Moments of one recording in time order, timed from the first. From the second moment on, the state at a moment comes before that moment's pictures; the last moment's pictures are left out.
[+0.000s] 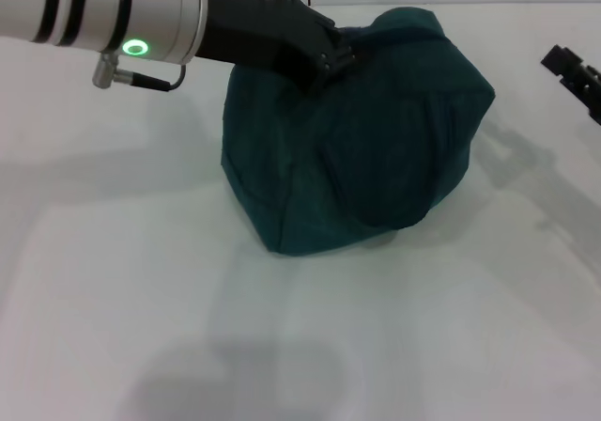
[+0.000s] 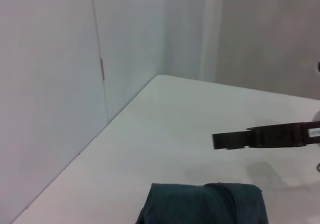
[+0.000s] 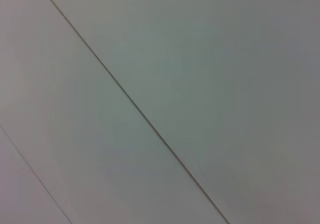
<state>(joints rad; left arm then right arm) -0.56 -2.09 1.31 1.45 2.04 1.36 -2.13 0.43 2.02 -1.10 -0.22 -0.86 -1.43 1.25</state>
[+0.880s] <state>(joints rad) -0.35 -2.08 1.16 1.39 1.60 1.50 -1.82 0.35 1.94 -1.12 -0.38 -1.06 -1.78 1.16</state>
